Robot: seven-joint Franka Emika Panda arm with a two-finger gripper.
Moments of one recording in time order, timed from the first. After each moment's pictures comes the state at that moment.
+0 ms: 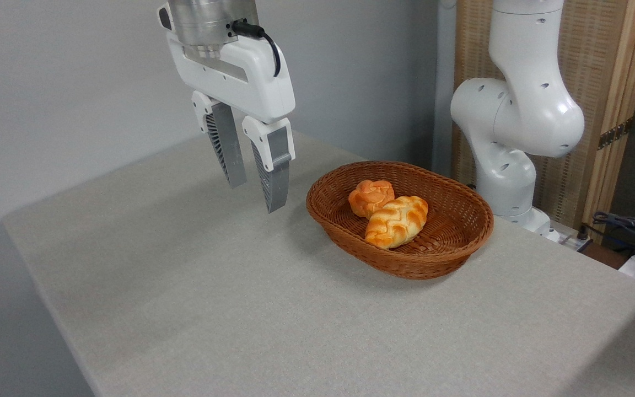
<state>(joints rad) -0.03 -0.03 -0.01 -1.63 -0.02 1.59 0.74</state>
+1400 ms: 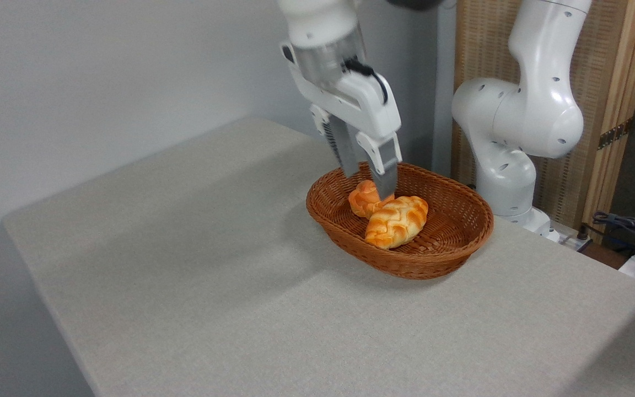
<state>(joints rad) -0.09 -0.46 0.02 -2.24 -0.02 1.55 0.87</state>
